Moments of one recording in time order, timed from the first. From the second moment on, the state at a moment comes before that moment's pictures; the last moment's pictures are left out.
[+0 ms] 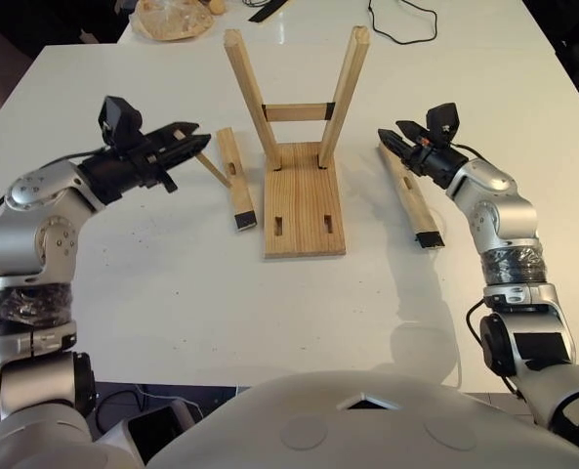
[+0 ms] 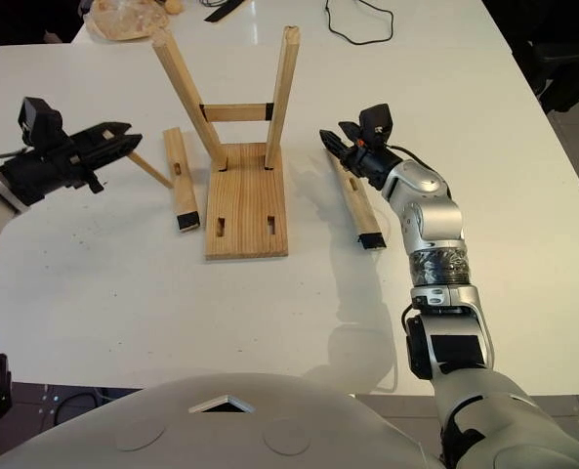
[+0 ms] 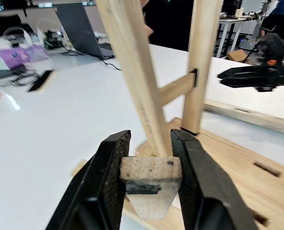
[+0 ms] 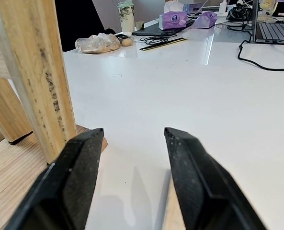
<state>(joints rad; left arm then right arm) -0.33 0.74 0.16 0.12 -0.56 0.35 -0.95 -0.45 -0.34 -0.01 0.32 0.33 0.34 0.55</state>
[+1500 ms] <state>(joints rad) -0.34 0.80 0.03 0.17 -0.43 0.25 -1.34 -0.39 -0.25 -0.07 0.38 0.27 0.28 0.50</state>
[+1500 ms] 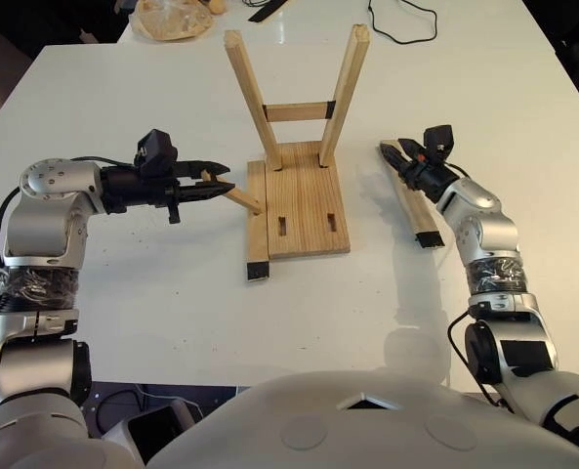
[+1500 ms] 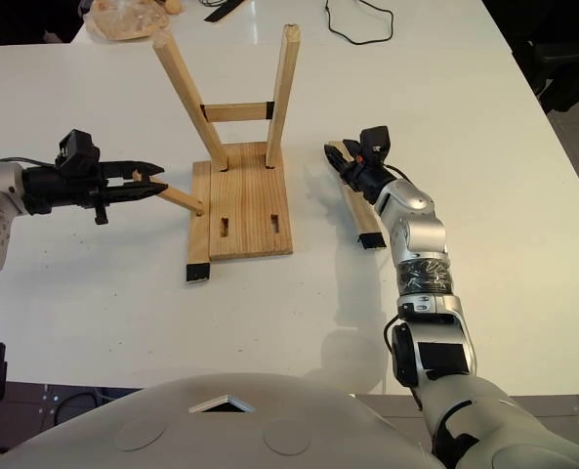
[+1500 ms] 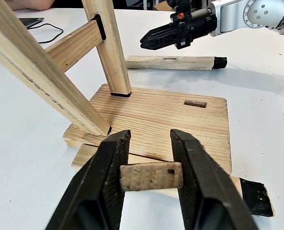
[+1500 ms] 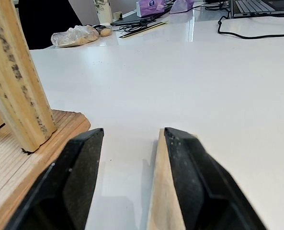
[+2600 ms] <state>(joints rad) -0.75 0.84 -0.28 0.43 -0.15 0.20 -1.56 -0.34 -0.16 -0.08 0.37 0.27 0.27 0.43</state>
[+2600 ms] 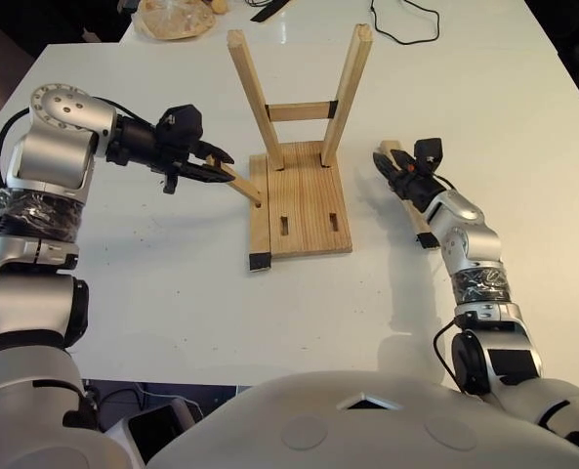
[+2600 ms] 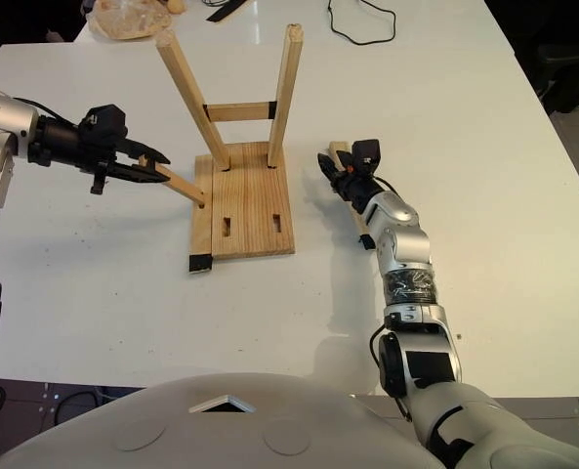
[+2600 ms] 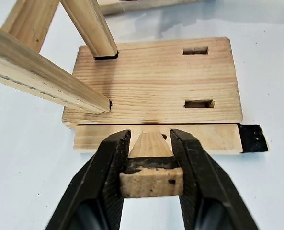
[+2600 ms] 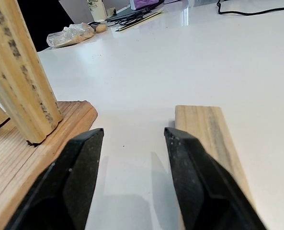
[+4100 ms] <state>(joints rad) -0.69 0.75 -0.32 0.24 -0.19 0.33 -1.49 -0.32 -0.09 -0.13 0.41 0.28 0.20 0.32</state>
